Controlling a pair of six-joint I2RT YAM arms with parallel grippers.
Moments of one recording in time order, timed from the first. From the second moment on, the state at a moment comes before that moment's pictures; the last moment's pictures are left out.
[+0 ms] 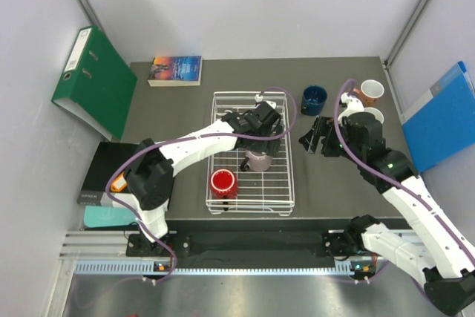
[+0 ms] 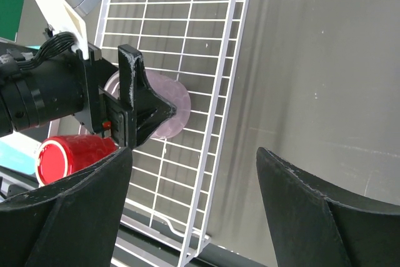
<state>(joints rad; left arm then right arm) -0.89 1.82 1.48 -0.67 -0.20 -0.52 0.47 0.83 0.92 -0.61 -0.01 0.49</state>
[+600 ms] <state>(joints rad) -0.89 1.76 1.51 -0.74 -0.19 -0.53 0.47 0.84 0.92 -0.61 0.00 0.49</state>
